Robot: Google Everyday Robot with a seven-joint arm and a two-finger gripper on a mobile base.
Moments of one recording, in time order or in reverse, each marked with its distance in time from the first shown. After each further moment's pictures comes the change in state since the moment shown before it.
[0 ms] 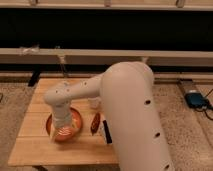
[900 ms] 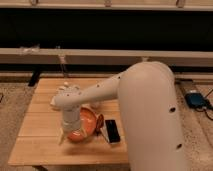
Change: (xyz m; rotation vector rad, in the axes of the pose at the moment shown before) arm 0.046 -0.025 -0.004 -0.027 -0.012 0.127
